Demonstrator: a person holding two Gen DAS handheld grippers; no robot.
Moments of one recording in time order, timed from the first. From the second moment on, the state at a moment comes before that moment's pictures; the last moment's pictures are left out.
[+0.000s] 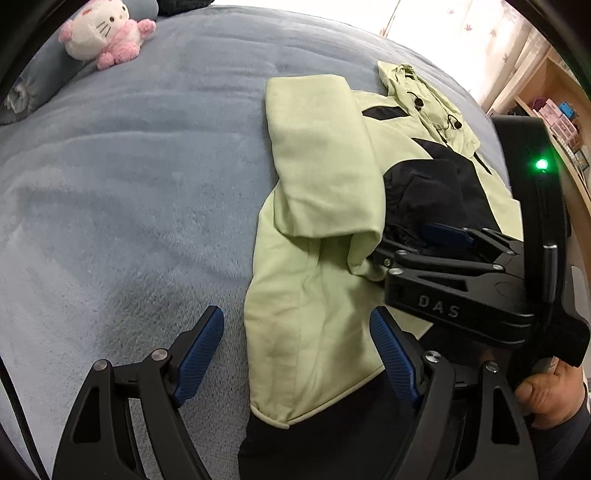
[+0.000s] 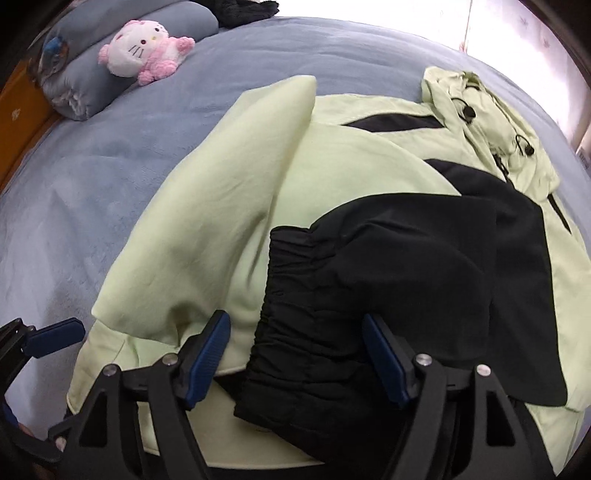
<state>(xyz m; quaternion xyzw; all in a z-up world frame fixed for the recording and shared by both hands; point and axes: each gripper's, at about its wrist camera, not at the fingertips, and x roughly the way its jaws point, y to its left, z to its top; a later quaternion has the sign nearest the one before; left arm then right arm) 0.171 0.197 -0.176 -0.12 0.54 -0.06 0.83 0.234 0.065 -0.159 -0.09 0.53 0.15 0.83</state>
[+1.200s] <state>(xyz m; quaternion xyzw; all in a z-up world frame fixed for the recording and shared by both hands) 0.232 0.168 -0.180 -0.03 0.52 -0.03 0.85 0.240 -0.144 -0.007 0.14 0.35 0.13 0.92</state>
